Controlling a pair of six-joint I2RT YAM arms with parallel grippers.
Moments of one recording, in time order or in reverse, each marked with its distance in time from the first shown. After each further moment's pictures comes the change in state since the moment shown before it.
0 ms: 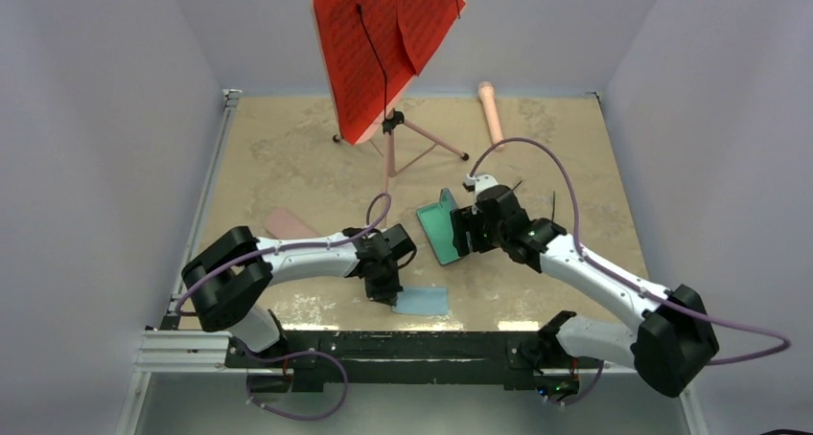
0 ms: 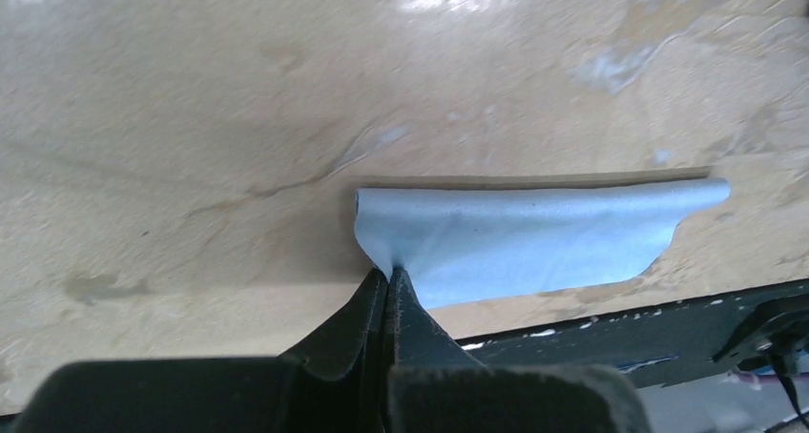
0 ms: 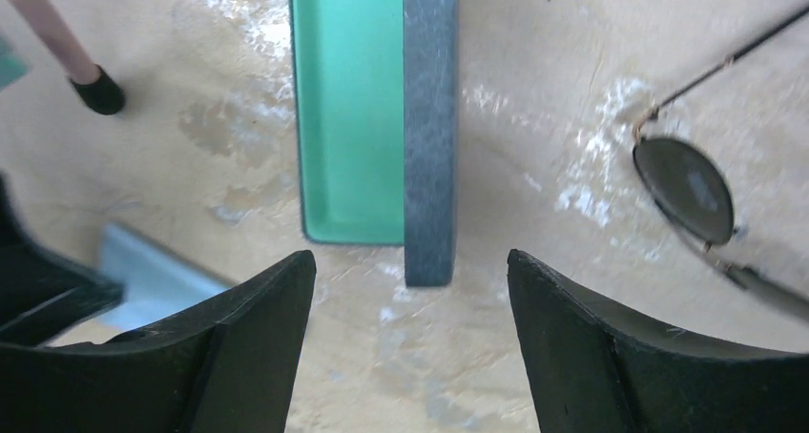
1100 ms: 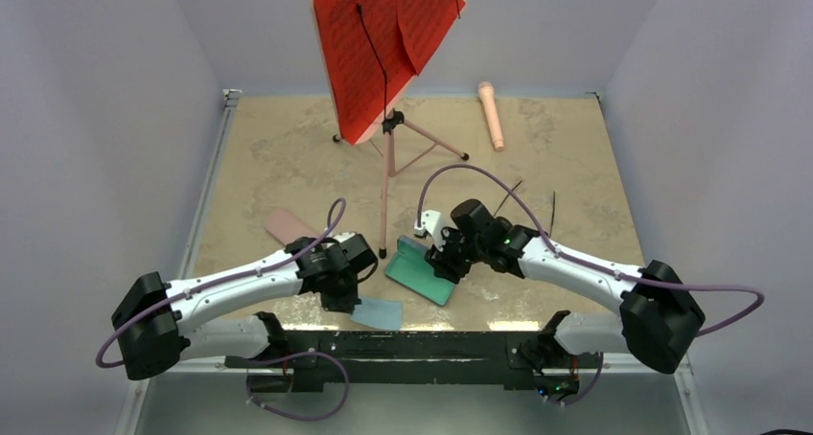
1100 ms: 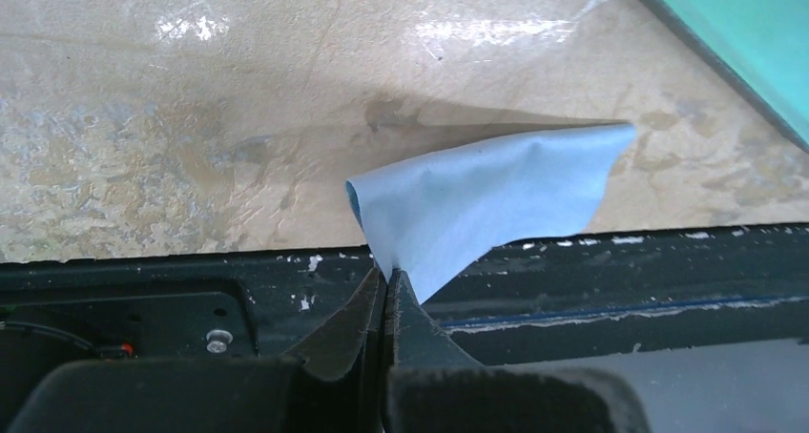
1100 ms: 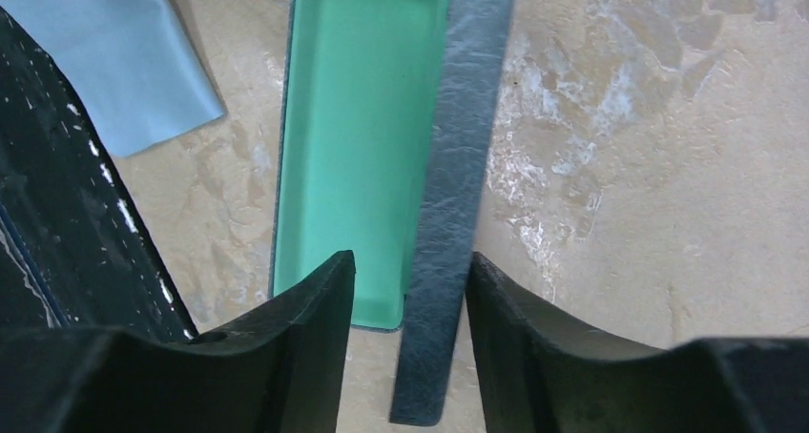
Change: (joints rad) left arm -0.003 -0.449 -0.153 -0.346 -0.111 0.048; right arm 0.151 0.165 -0.007 0.110 -0.359 -0.592
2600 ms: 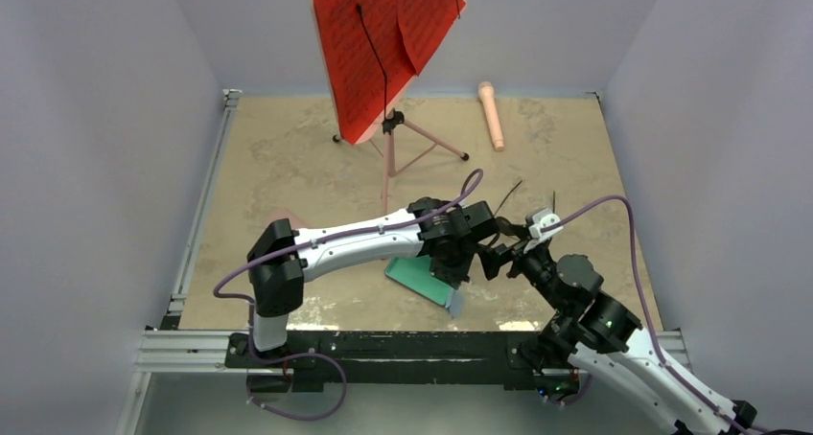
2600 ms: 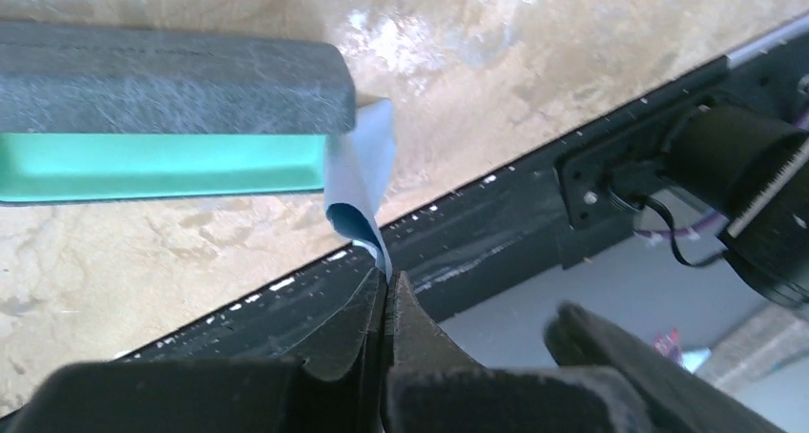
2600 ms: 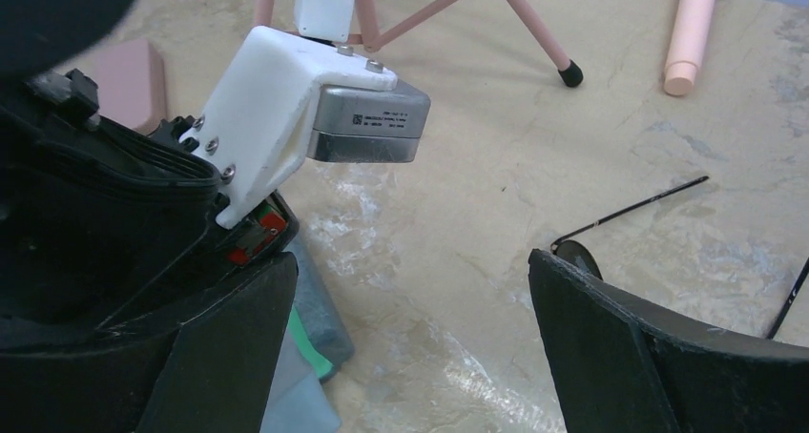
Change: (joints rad) left arm -0.203 0.714 0.952 -0.064 0.108 0.225; right arm 0.021 -1.011 -0.298 0.033 0.545 0.387
